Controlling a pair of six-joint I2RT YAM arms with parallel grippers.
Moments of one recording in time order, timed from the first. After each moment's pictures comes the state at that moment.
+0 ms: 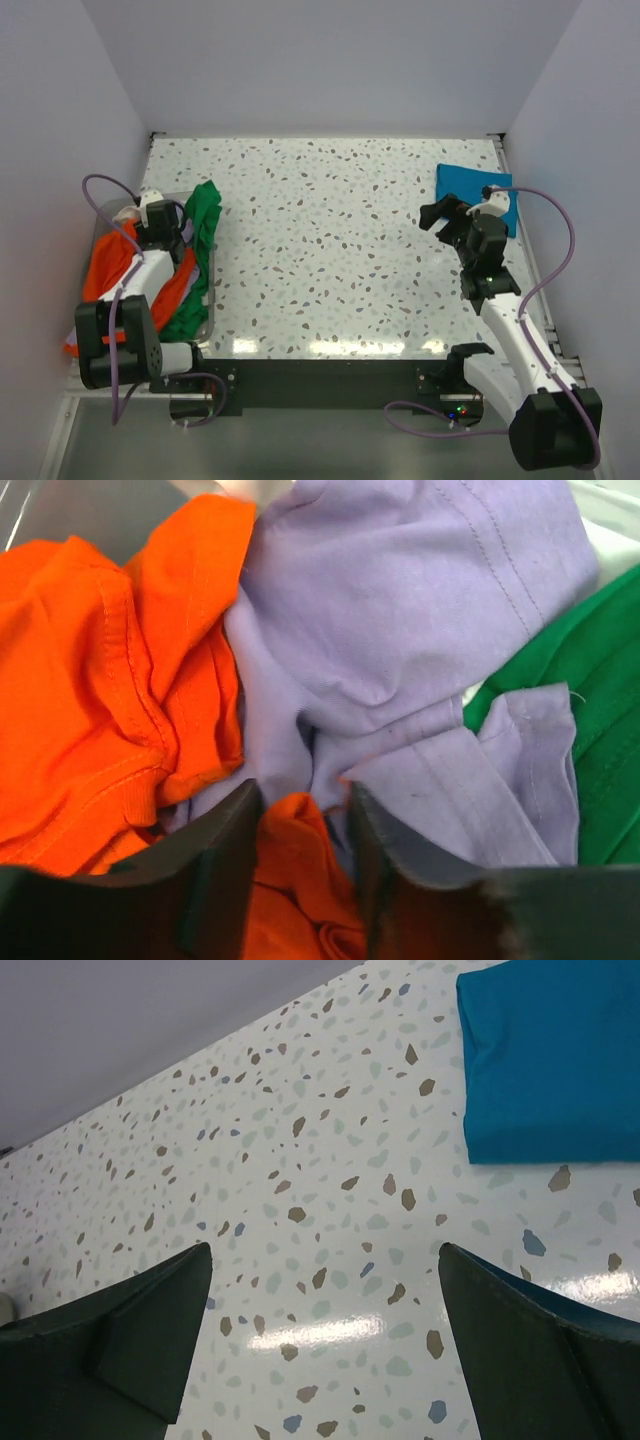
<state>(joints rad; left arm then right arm) 0.15 1.31 0.66 -0.08 -0.48 -0.19 0.09 0.88 0.56 0.08 0.06 0.52</state>
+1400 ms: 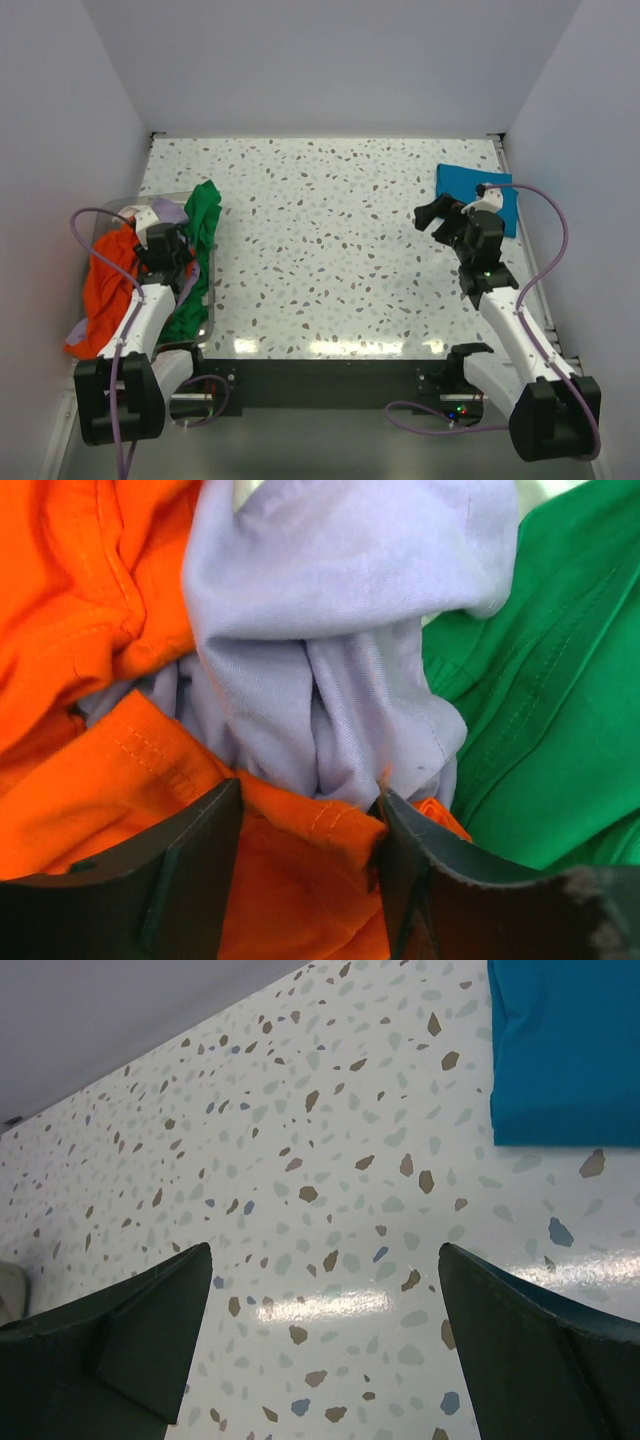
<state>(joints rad) 0.12 1.02 0.48 -0.13 -0.41 -0.36 0.09 0.93 0.57 0.07 0.00 0.53</state>
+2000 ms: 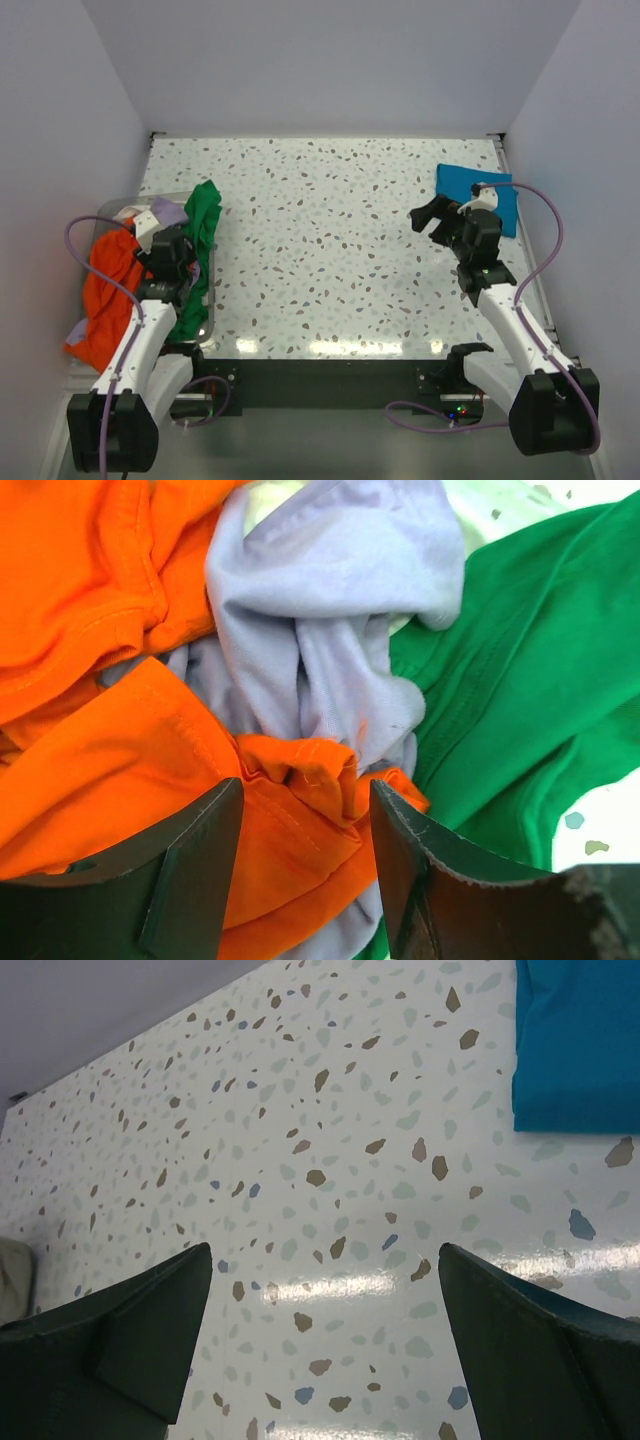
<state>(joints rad) 0.01 0.84 0.46 -0.21 -0.53 -0.46 0.09 0.97 0.57 0.08 -0.05 0.53</state>
